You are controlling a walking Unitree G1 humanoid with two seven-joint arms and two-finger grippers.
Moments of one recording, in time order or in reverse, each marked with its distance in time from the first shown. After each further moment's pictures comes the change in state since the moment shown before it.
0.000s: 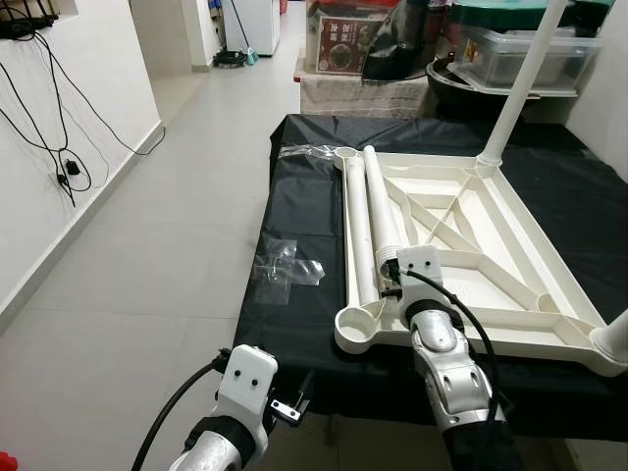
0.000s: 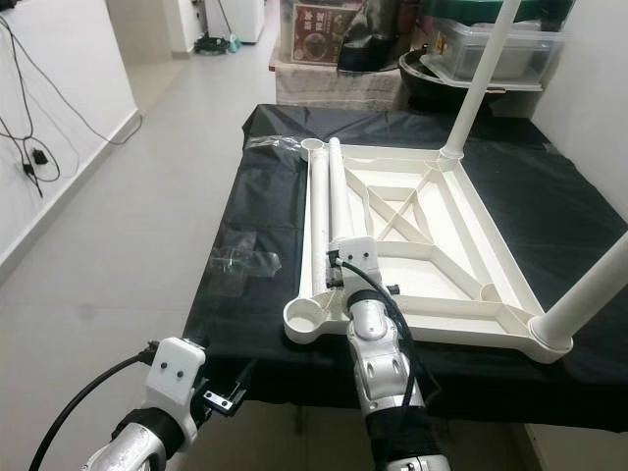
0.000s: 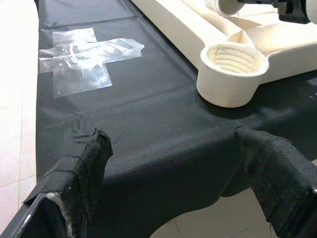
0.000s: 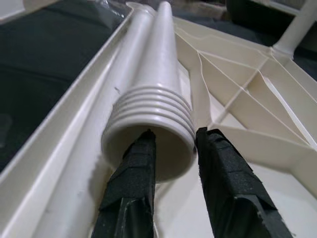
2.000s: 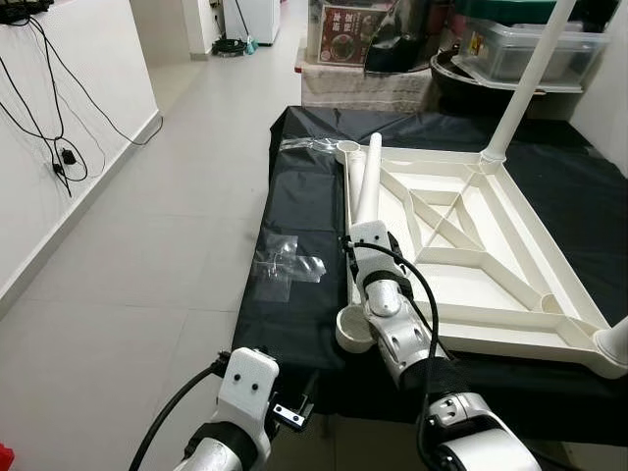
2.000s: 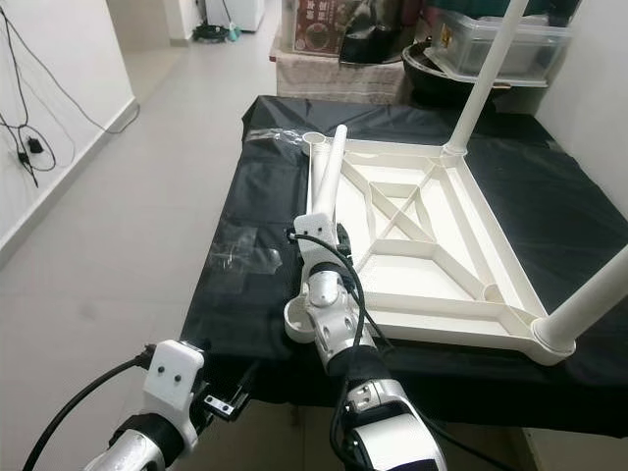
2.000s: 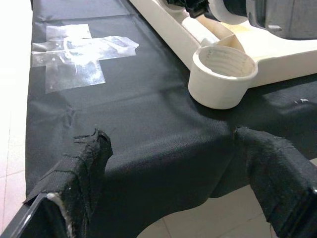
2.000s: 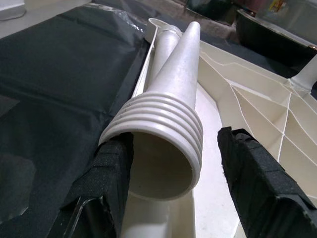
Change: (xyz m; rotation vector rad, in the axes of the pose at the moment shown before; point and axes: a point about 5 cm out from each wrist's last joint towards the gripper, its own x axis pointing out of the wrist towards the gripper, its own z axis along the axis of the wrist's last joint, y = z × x) left arm -0.009 -0.008 0.007 -0.031 -0.004 -0.012; right arm 0.040 0.046 0.022 -0.085 -0.049 -0.021
